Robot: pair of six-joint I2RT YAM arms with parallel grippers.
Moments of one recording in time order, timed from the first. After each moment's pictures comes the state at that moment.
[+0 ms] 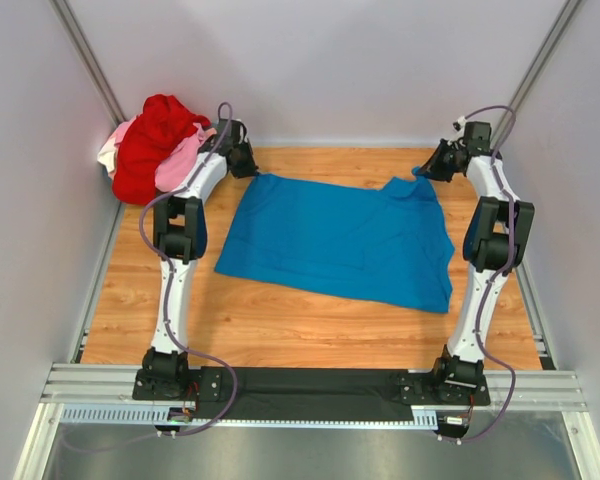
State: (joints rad) left arm -0.18 2.55 2.27 -0.54 0.14 -0.44; right arm -0.18 2.34 2.02 -0.51 -0.48 0.37
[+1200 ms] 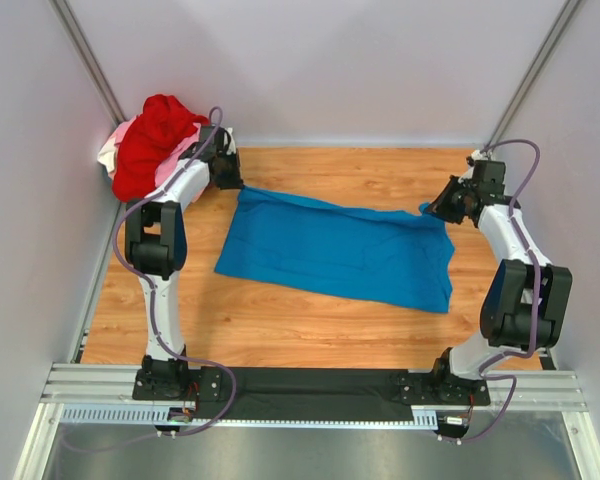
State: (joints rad) left arm -0.14 2.18 1.81 -0.50 0.17 -0.25; right arm -0.17 1.59 1.19 -0.41 -0.36 0.41
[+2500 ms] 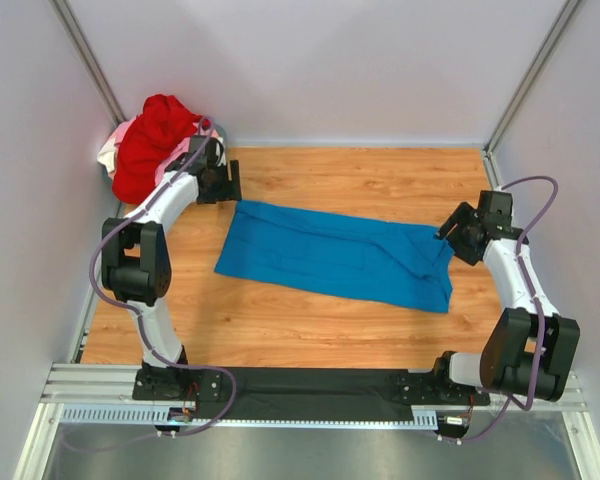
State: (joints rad) left arm -0.15 1.89 1.52 -0.55 0.04 -0.23; right arm -0.20 1.31 0.94 -0.54 -0.07 0.54
